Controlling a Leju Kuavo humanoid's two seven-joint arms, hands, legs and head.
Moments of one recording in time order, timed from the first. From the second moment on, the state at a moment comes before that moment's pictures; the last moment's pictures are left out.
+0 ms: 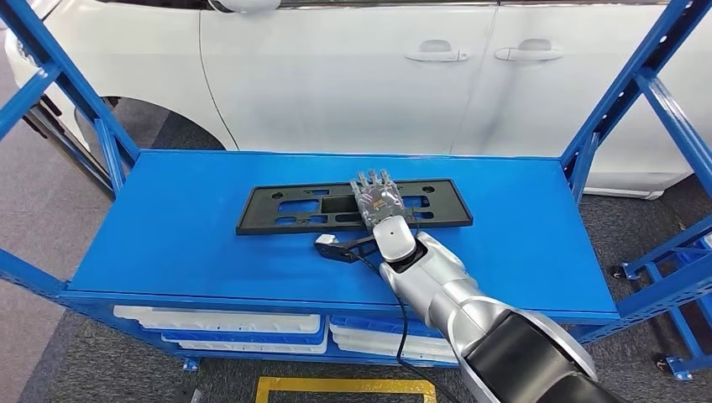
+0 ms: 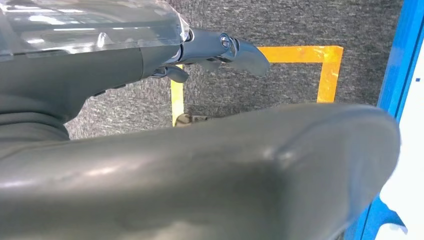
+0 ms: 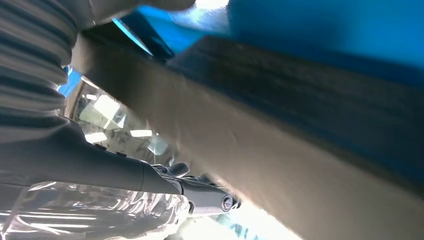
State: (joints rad) left arm -0.16 -0.09 1.04 -0.23 -0.81 -0.10 -0.32; right arm -0.94 0.23 0.68 -0.28 1.44 -0.07 0.35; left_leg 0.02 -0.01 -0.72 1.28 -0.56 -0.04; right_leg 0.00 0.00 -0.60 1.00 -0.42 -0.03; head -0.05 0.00
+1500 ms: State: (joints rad) left arm -0.18 -0.10 1.02 -0.23 -0.79 -0.10 -0.42; right arm -0.94 0.23 0.55 -0.31 1.28 -0.24 0.18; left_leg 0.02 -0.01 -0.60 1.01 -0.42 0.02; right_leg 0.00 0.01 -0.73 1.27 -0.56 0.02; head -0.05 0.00
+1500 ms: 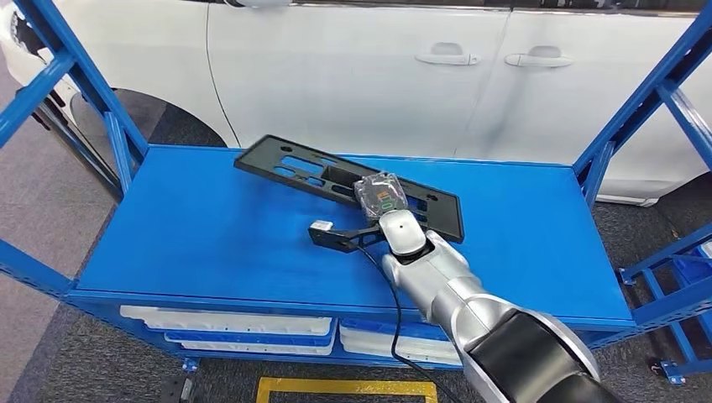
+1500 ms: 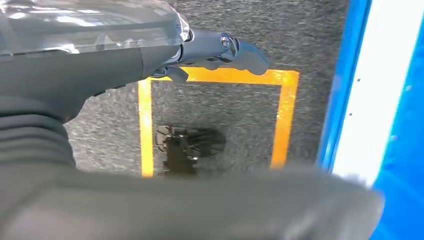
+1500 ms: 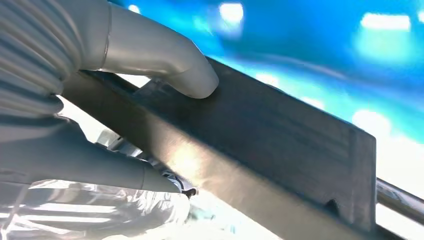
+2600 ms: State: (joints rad) left arm -0.10 -0.06 1.06 -0.23 -0.72 -0.14 -0.43; right arm -0.22 0.06 0.42 -1.92 -0.07 0.40 -0.66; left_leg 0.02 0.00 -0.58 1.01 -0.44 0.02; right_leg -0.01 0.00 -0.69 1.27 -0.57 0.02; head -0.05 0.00
